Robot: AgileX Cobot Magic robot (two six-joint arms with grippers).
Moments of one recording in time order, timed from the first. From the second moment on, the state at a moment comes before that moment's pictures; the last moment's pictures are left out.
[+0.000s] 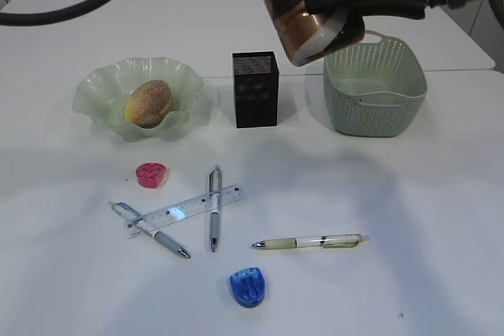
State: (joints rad) left arm -0.47 1.62 -1.28 -1.74 0.83 1.22; right arm 0.07 1.44 -1.21 1.24 1.19 -1.11
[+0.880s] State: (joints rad) left arm -0.43 1.62 -1.28 -1.74 0.81 1.22; right arm -0.01 1.38 -1.21 1.01 1.16 -1.04
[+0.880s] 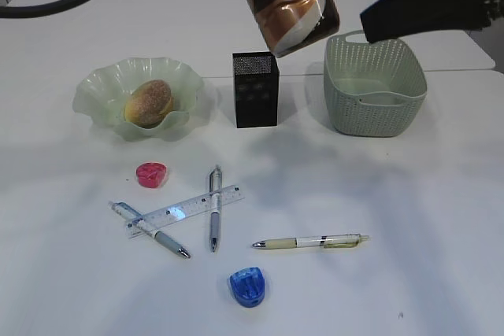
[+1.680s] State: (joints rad) left arm -0.43 1.62 -1.28 -1.74 0.80 1.22; right arm -0.01 1.32 -1.21 0.19 1.02 -0.29
